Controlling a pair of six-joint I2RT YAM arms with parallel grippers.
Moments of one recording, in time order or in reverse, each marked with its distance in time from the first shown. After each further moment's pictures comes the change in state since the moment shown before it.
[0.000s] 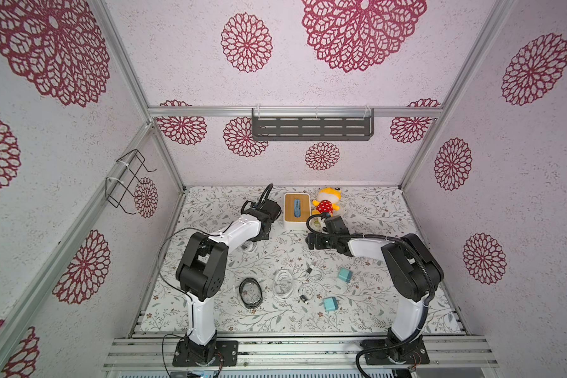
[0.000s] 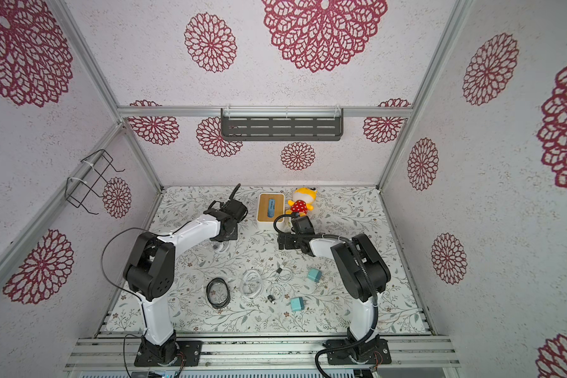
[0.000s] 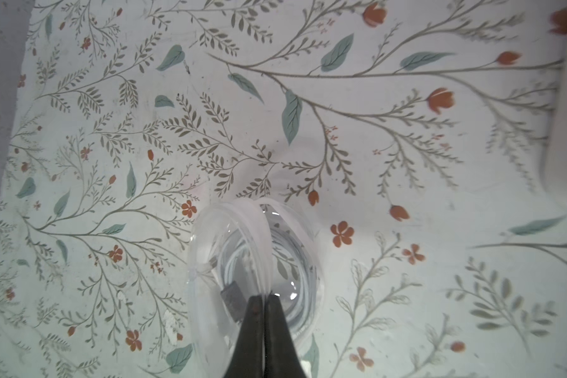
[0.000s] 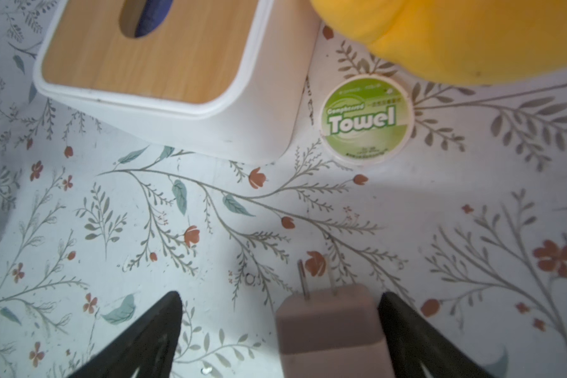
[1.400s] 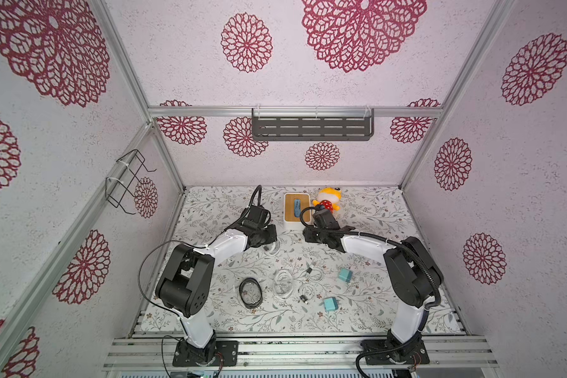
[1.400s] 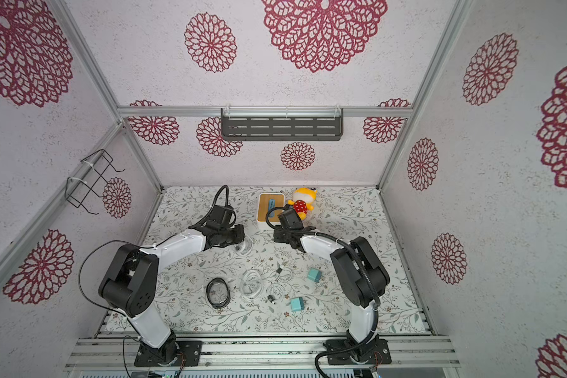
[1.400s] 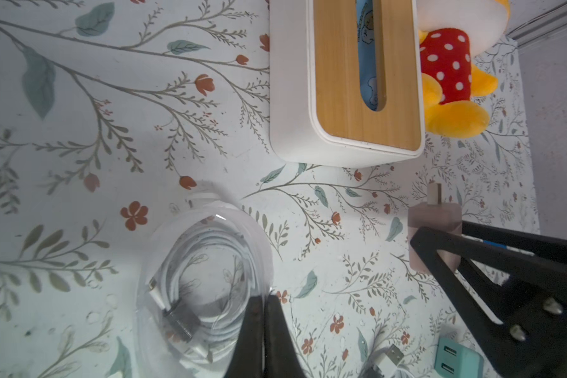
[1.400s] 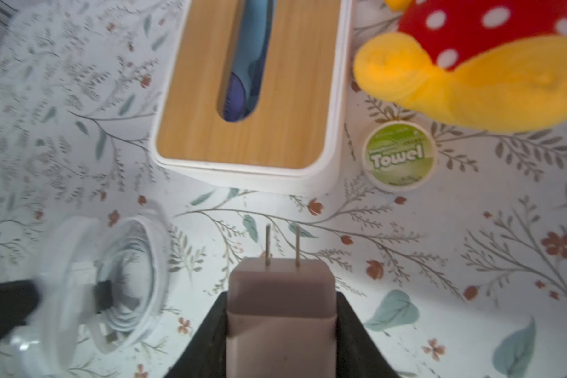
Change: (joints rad) left arm 0.051 -0.153 -0.309 0.510 0.631 -0.032; right arm 0.086 -0.043 0.150 -0.116 0.086 0.191
